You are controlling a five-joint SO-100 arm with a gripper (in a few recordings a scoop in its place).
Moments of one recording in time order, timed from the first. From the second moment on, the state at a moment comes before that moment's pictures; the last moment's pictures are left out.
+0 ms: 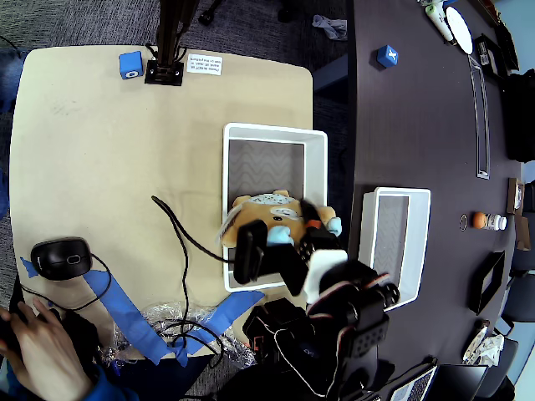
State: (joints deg) arm -1.4 119.1 103.3 98.8 -12.2
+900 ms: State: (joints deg) arm 17.8 157.8 103.3 98.9 -11.7
